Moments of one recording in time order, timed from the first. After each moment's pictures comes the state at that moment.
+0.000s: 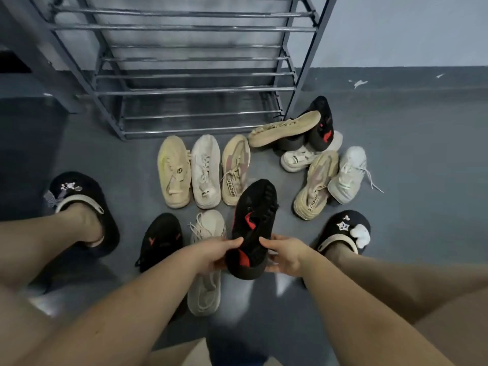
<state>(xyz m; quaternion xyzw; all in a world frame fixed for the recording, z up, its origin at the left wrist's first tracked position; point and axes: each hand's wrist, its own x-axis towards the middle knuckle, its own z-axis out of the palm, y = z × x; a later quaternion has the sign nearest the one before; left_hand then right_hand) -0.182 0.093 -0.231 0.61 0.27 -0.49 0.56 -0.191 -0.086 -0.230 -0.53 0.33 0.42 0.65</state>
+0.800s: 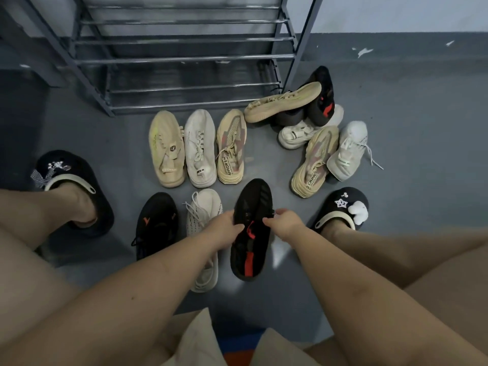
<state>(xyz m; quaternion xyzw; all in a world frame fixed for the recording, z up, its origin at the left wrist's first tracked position) -0.186 0.070 -0.242 0.84 0.10 -0.40 0.36 -0.182 -0.085 -0.238 -0.81 0.27 0.36 0.37</state>
